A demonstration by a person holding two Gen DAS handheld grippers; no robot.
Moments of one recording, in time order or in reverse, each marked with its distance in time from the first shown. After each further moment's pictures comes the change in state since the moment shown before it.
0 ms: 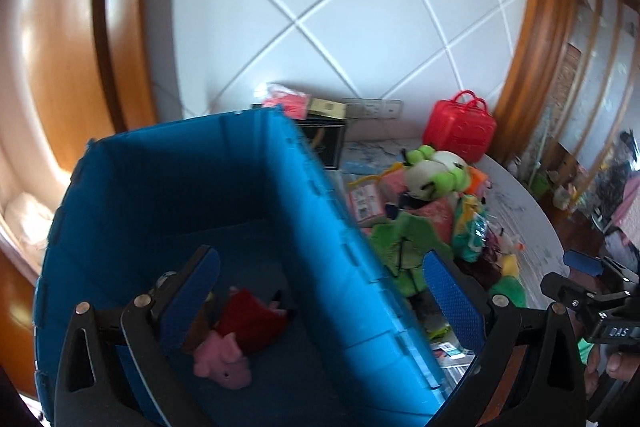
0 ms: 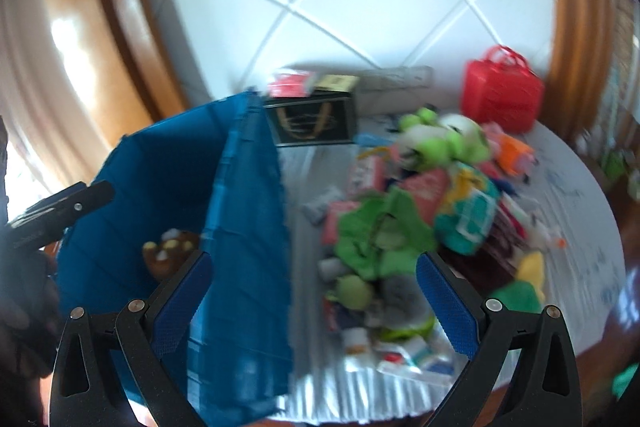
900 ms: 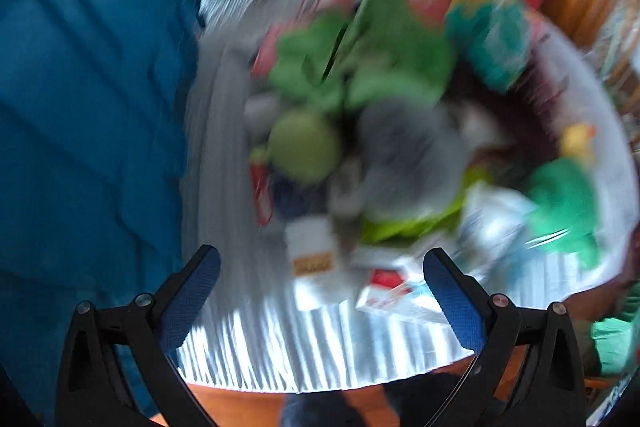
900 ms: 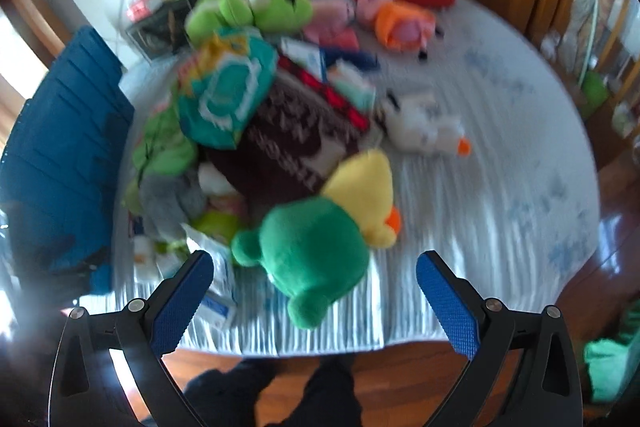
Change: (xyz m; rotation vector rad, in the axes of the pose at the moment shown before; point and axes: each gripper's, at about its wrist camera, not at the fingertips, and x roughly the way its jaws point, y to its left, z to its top) left arm 0.223 -0.204 -0.191 -0.081 0.481 0.274; right arm 0.088 -0.346 -0.066 0.063 0.383 -0.039
